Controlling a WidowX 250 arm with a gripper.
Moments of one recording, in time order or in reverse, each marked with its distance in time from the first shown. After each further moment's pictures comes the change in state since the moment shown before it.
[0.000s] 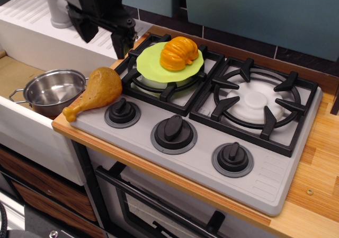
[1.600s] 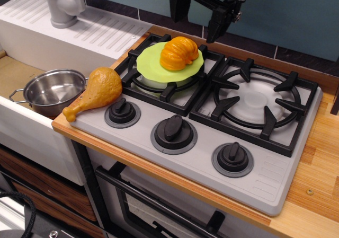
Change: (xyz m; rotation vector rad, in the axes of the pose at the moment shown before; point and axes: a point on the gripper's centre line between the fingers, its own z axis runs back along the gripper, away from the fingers) arm 0.068 -0.104 0.023 -0.044 0.225 -0.211
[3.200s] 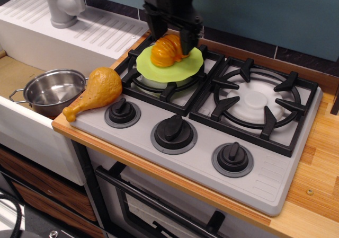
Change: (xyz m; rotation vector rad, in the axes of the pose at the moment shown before) arm 0.015 0.029 -0.059 -0.082 -0.191 0.001
